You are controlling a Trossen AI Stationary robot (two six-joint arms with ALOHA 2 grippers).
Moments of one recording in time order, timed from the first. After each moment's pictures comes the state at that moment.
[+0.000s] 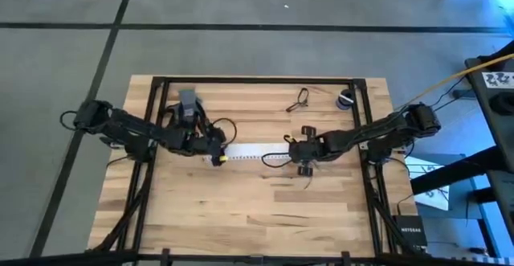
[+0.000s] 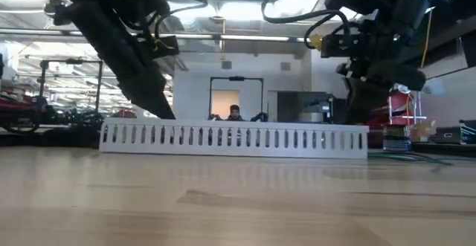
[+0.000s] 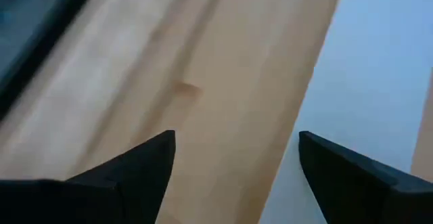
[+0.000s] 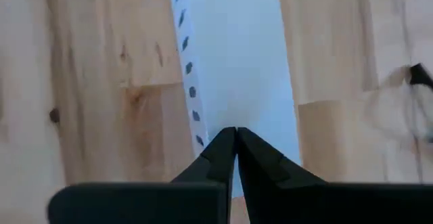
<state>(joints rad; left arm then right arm) -0.06 1.41 0.64 -0.26 -0.58 -0.23 0.15 1.49 0.84 -0.60 0.33 0.16</state>
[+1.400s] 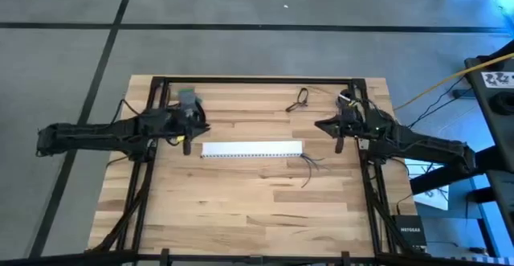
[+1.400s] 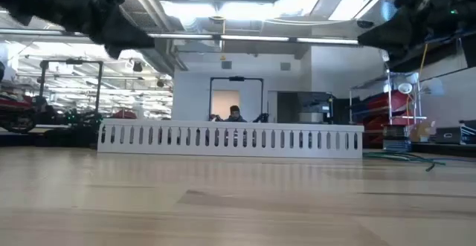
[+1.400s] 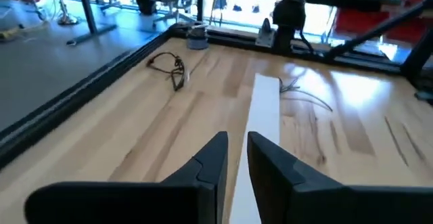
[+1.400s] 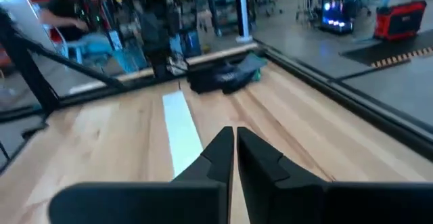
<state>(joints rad) 0.15 0.52 0.28 0.00 -0.09 -0.11 -0.26 0.29 0.24 -0.07 -0.08 0.18</state>
